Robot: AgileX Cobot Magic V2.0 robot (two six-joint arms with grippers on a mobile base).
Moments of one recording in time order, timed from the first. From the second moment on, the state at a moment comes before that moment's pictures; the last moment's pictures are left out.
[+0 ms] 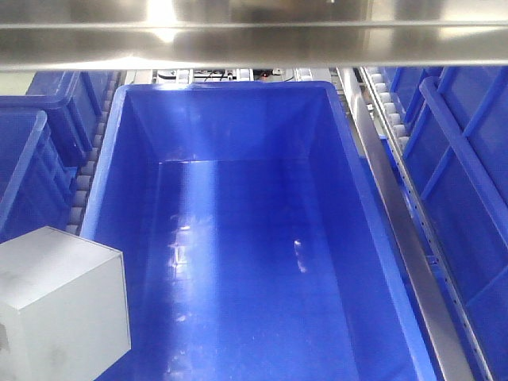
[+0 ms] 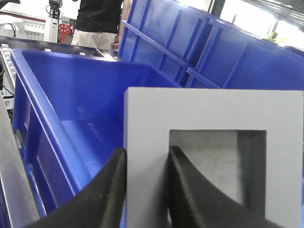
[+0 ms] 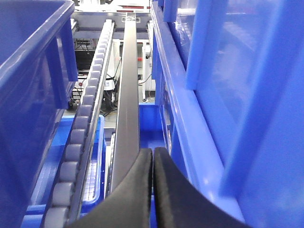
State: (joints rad) left arm -0.60 0.12 -0.25 0.14 0.23 -0.40; right arm -0.02 -0.02 0.03 -0.04 0.21 0.00
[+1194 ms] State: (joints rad) left arm -0.60 0.12 -0.25 0.14 0.23 -0.40; right arm -0.02 -0.02 0.03 -0.04 0.21 -0.01
